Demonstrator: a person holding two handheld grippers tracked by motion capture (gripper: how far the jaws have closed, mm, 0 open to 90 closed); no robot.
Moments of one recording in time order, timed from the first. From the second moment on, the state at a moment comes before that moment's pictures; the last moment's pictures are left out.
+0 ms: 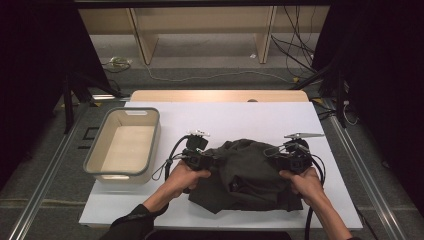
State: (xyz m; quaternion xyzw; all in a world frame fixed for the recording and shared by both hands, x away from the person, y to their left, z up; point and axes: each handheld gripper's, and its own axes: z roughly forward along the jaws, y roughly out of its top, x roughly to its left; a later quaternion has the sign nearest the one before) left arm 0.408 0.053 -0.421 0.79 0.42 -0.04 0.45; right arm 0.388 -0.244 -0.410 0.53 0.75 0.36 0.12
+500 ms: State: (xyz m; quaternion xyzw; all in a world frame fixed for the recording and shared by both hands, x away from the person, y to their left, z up) left arm 0.402 0.047 -0.458 0.82 0.41 0.00 0.41; right arm 0.387 -0.239 -0.439 0.53 0.78 0.32 0.13
